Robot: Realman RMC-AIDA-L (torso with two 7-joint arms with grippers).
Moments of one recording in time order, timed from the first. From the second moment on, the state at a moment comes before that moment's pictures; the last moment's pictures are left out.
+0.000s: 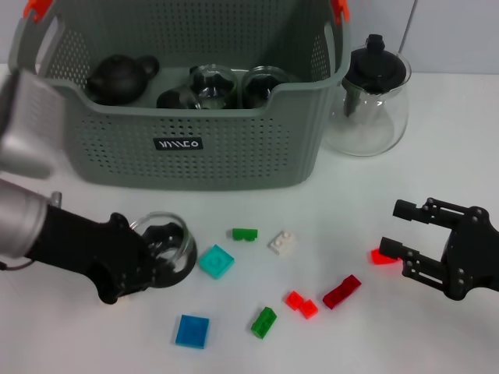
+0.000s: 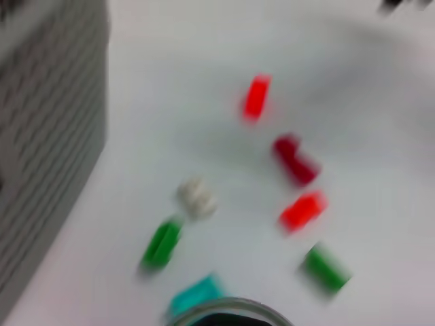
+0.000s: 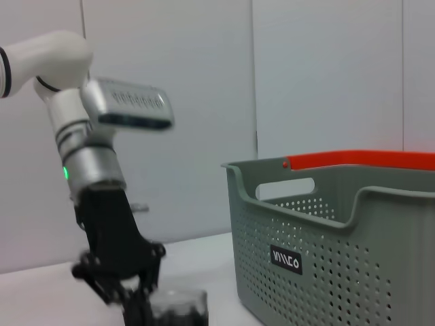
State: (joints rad) left arm -0.48 -2.16 0.86 1.23 2.43 1.82 -1.62; right arm 0.32 2.09 -0.68 -0.54 -1.80 -1.70 0.92
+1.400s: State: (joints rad) left arm -1.09 -2.02 0.99 0.85 2.63 1.18 -2.38; right arm 0.32 2.09 -0.67 -0.53 -1.80 -1.70 0.92
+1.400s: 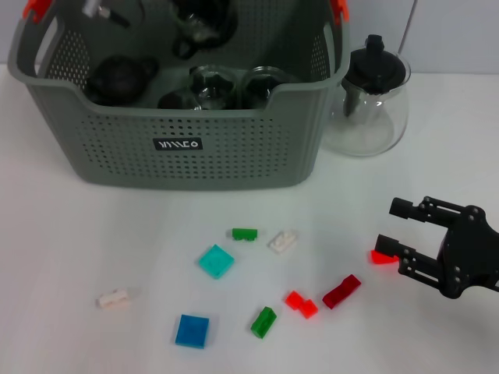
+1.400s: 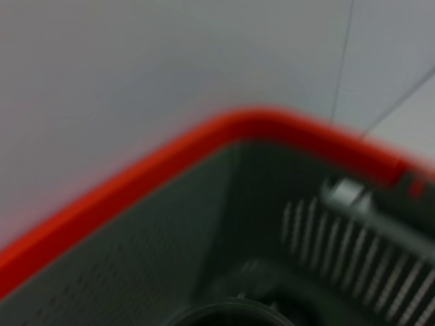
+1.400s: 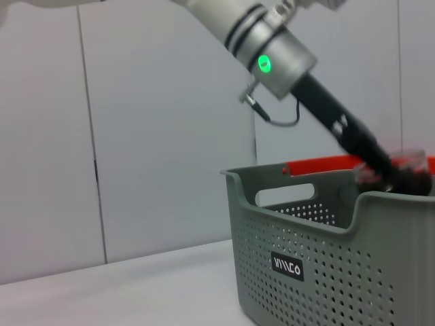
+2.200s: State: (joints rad) left arm -1.10 -2.09 1.15 0.75 2.85 1.10 -2.40; right arm 0.32 2.09 -0.67 -0.53 -1.80 -1.69 0.92
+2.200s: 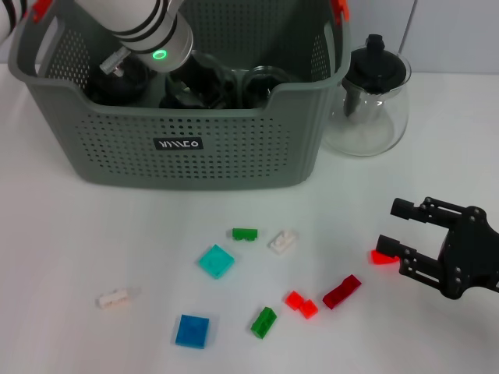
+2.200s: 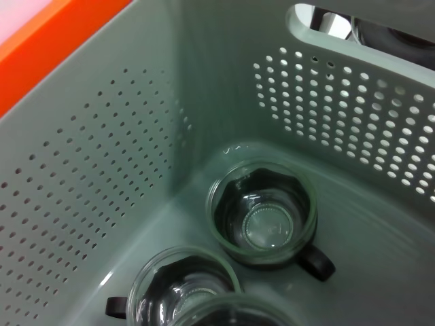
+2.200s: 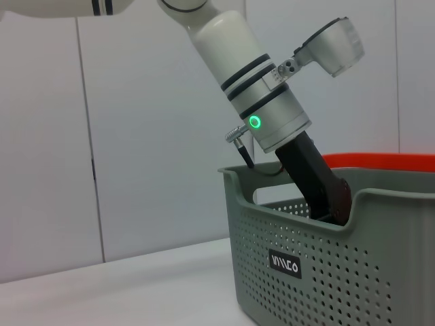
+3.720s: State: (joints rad) left arm -0.38 -2.17 0.48 1.12 1.98 1.95 -1.45; right arm 0.32 2.09 -0.66 -0.52 -1.80 -1.70 0.92
